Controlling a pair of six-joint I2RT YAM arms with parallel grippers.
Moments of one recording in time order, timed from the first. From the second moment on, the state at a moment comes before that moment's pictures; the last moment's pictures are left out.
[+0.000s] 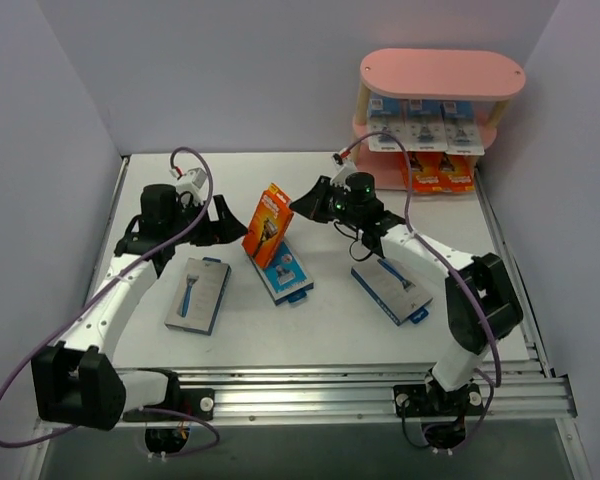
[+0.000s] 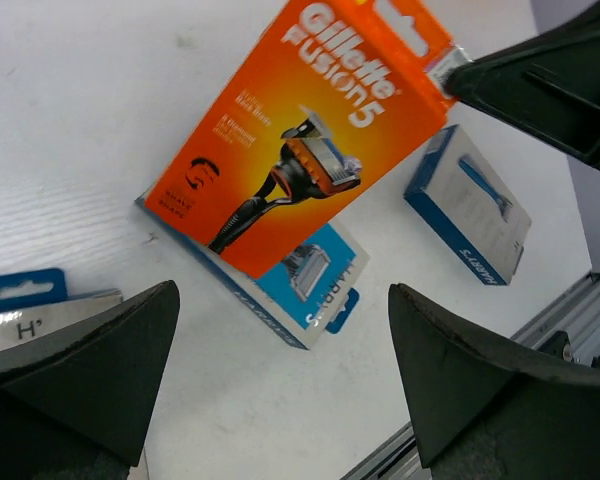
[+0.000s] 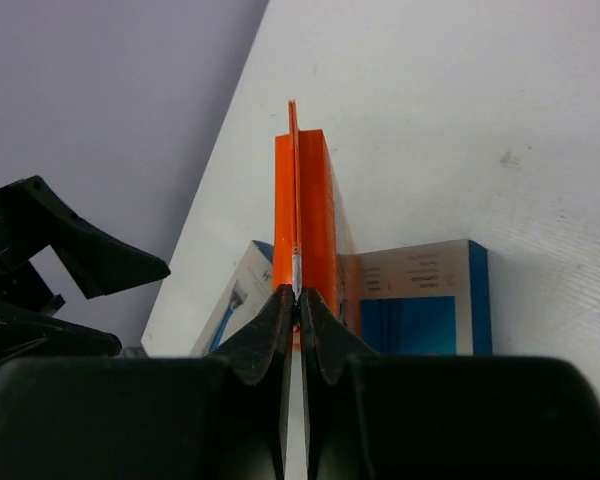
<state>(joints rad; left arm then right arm) -0.16 1.29 1.03 -0.35 0.45 -0.38 0.51 1.72 1.13 0.31 -0.34 0.75</state>
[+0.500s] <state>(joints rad) -0.32 1.08 0.96 -0.17 0.58 -0.23 0.52 1.39 1.13 0.15 -0.58 0.68</state>
